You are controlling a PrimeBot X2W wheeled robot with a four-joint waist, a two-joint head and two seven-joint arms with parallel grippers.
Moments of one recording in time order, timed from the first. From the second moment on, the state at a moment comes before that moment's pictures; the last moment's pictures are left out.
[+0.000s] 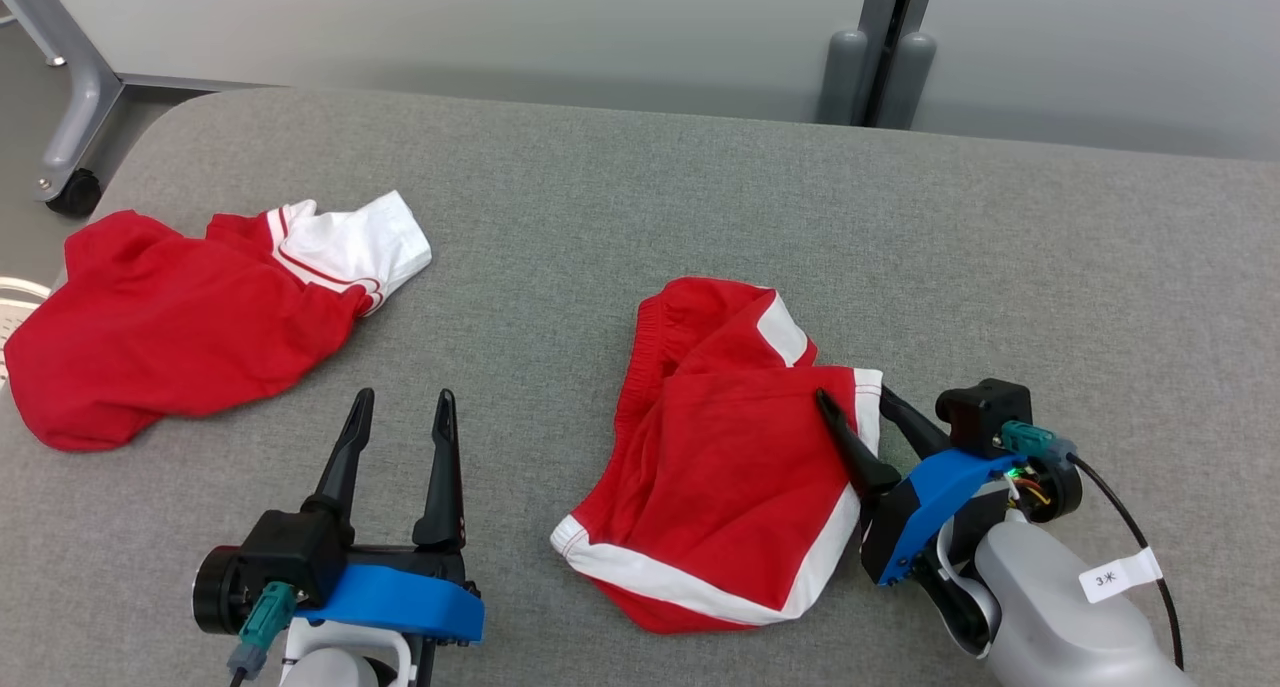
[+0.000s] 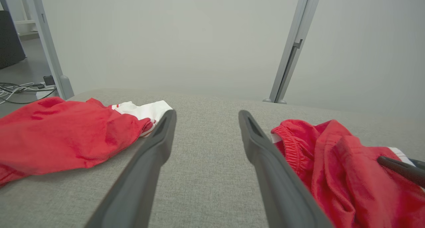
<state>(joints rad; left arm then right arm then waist) -0.11 0.05 -0.14 0.23 -0.20 -0.08 -0.26 -0.55 -0.17 0.53 0.84 0.53 0.13 -0.25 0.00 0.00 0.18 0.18</state>
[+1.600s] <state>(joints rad) -0.02 0.05 -0.11 0.24 -0.18 -0.08 -0.26 0.08 -0.05 0.02 0.23 0.30 0.13 -0.26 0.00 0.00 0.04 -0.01</state>
